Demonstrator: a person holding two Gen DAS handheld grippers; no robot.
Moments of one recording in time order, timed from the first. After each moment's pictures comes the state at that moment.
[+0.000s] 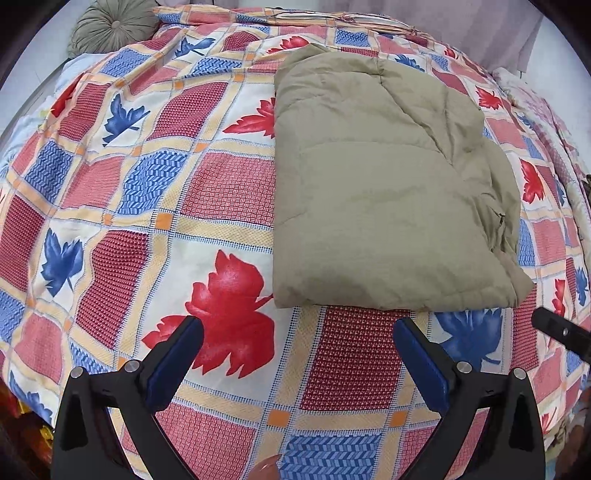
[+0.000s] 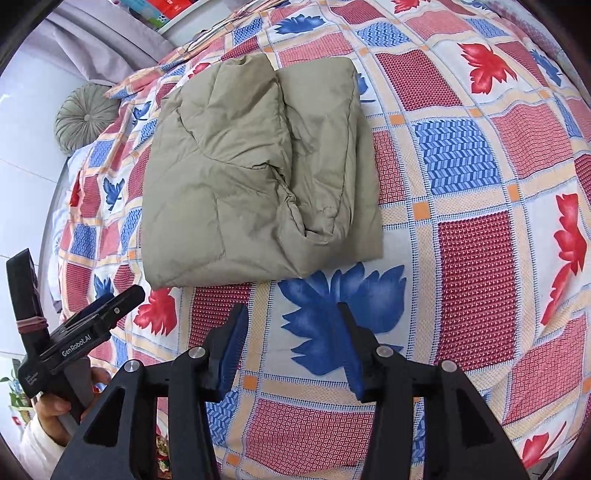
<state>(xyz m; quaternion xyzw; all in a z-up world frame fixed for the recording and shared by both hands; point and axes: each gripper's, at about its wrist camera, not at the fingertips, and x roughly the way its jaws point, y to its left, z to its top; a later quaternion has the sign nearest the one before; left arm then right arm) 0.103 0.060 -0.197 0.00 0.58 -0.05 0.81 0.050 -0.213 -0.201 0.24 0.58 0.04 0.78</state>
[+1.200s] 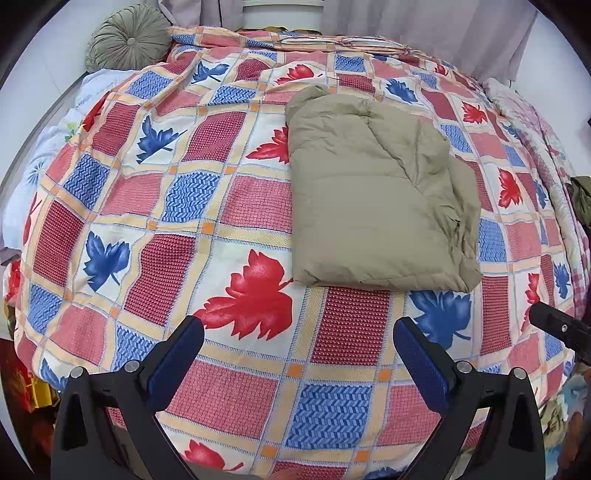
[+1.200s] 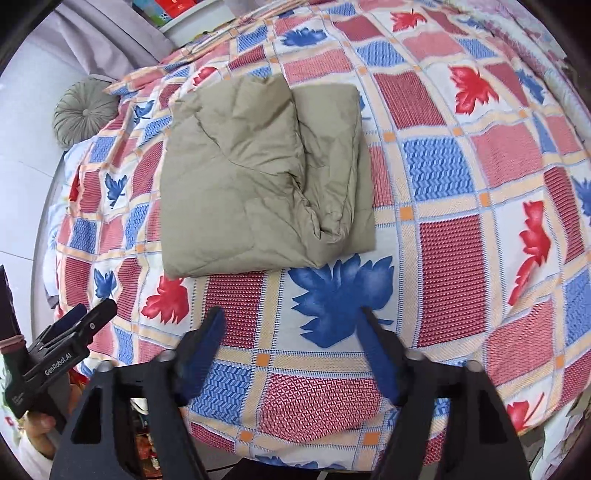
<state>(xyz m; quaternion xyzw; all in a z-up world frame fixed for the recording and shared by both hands) 0.060 0.080 -0.102 0.01 0.57 -0.05 0.82 0.026 -0.195 -0.131 0.21 0.58 0.01 0.79</state>
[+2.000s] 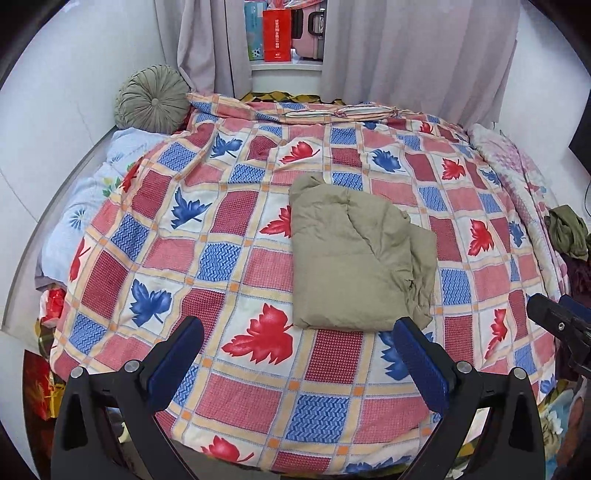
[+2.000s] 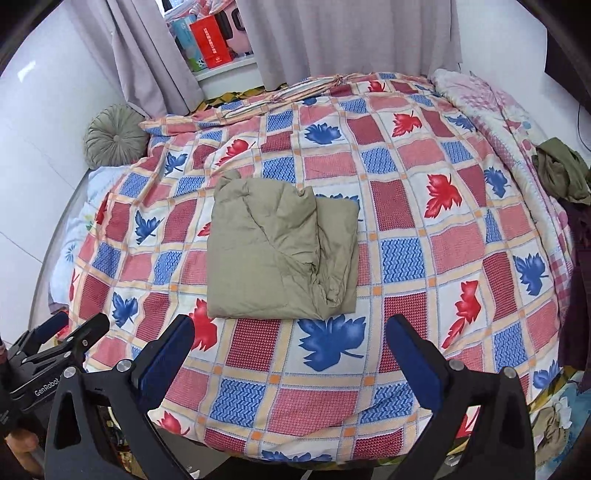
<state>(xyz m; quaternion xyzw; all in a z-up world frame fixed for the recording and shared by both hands) 0.024 0.076 0.047 0.02 0.48 -0.03 0.87 -0.002 -0.175 0.030 0.12 0.49 -0.02 0.86</state>
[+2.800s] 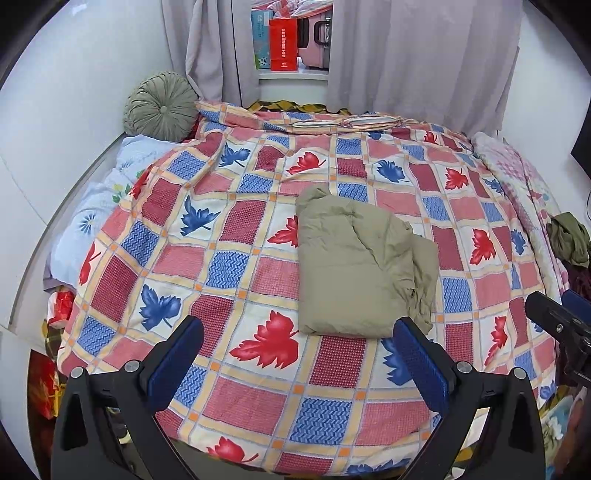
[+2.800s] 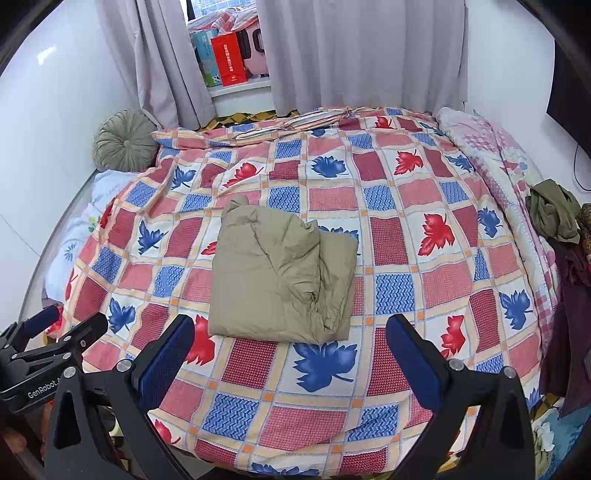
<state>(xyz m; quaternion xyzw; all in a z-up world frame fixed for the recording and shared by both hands) 0.017 0.079 0.063 0.01 0.47 -0.02 0.88 -0.001 -0.159 0.056 0.09 0.46 -0.02 0.88</state>
